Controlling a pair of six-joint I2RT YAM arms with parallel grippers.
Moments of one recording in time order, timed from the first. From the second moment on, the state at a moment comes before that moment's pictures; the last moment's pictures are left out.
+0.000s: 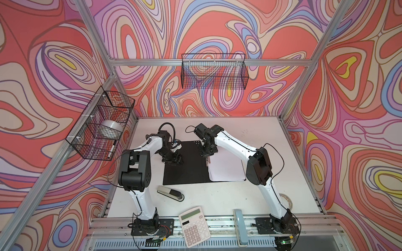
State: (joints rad) left arm -0.07 1.87 1.27 -0.97 0.47 0.16; right arm 0.74 2.31 2.19 -1.24 -0.02 0.45
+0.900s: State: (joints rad) left arm -0.07 1.88 1.27 -0.97 0.46 0.17; right arm 0.74 2.42 2.34 -1.30 -0.01 0.42
